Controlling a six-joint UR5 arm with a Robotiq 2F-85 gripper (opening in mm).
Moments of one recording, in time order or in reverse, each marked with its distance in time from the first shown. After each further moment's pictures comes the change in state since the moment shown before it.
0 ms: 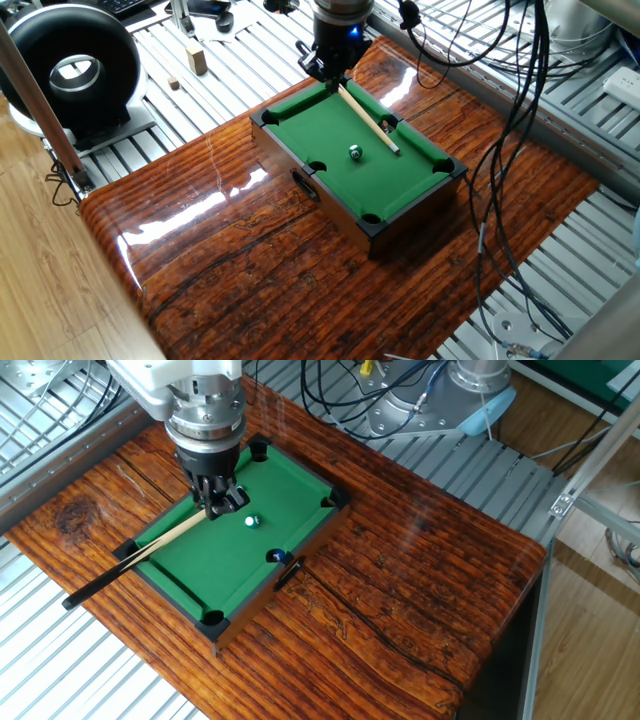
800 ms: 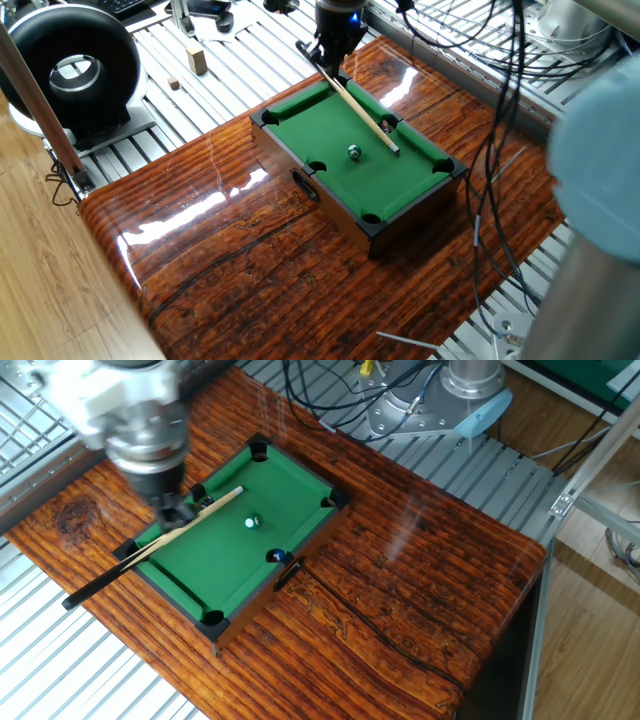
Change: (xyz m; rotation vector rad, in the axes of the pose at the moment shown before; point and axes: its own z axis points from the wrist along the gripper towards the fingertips) arm -0.076 -0.063 0.045 0.032 -0.003 -0.076
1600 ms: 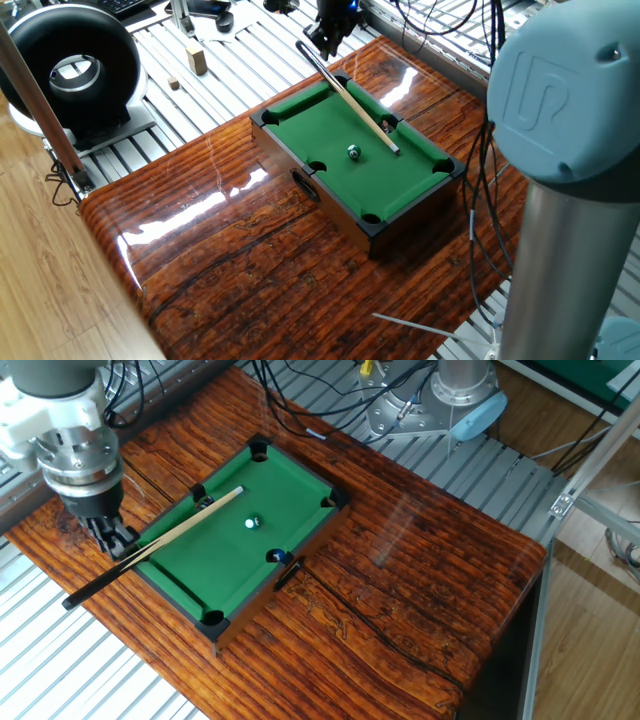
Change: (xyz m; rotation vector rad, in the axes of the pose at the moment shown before) arm -0.052 -0.021 0.037 -0.072 -0.065 -0.005
